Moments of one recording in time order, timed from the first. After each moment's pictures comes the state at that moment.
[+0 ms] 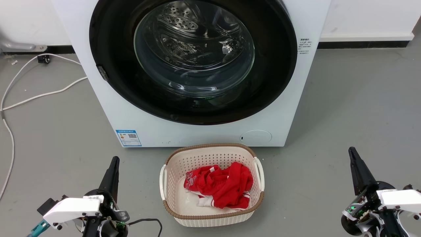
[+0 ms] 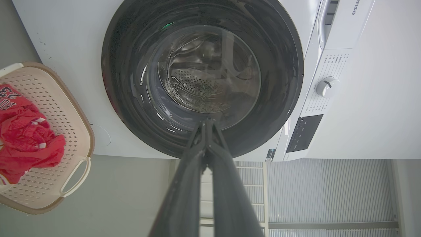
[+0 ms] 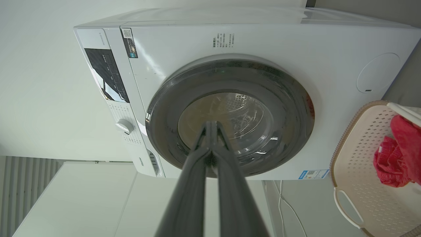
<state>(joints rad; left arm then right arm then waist) -0.10 0.06 0.10 0.24 -1.62 -0.13 0.10 -0.10 -0.06 -0.11 0.24 1.62 0.13 0.11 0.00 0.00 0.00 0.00</state>
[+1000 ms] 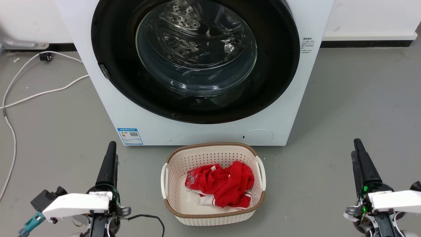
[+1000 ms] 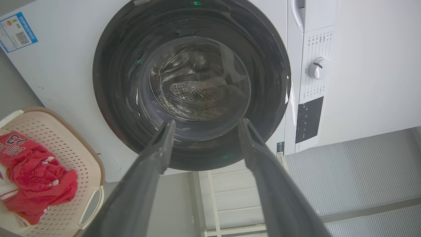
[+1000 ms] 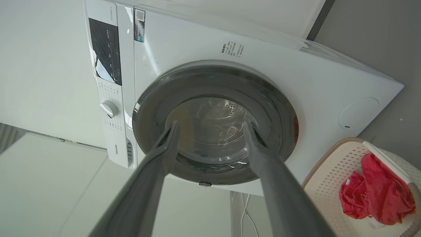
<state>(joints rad) -0.08 0.05 0.07 0.14 -1.45 -0.13 0.01 -0.06 -0.05 -0.08 0.15 1.40 0.13 0.02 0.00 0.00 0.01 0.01</state>
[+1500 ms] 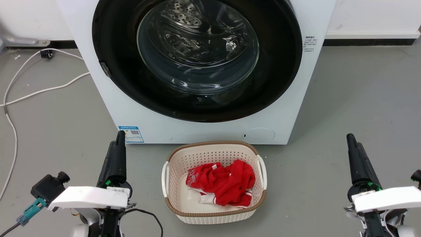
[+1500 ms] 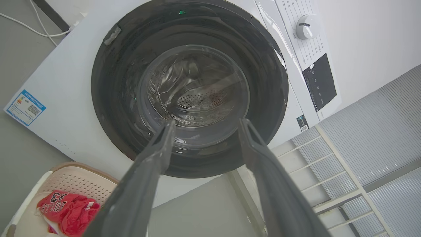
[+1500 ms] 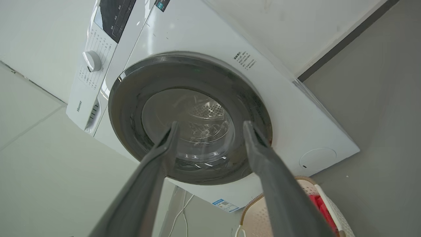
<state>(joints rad) -0.09 0.05 0.03 0.05 -1.08 -0.13 -0.05 -0.05 -0.05 -0.05 0.06 0.98 0.13 -0.04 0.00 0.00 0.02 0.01</state>
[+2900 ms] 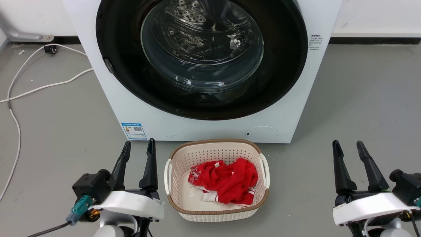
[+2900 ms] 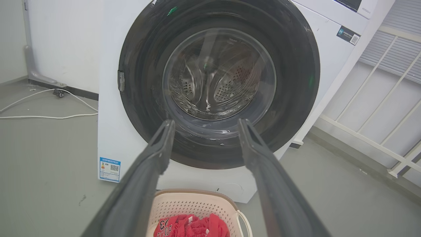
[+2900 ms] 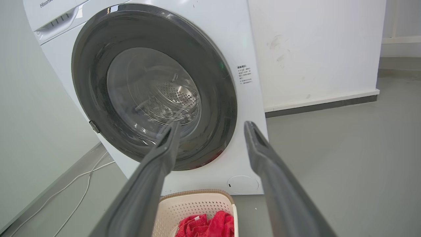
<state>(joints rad) -0.07 0.05 -0.10 0.06 -0.41 -0.05 -0.17 -0.01 -0.05 -0.03 0.02 0.33 0.13 -0.14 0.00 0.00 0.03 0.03</state>
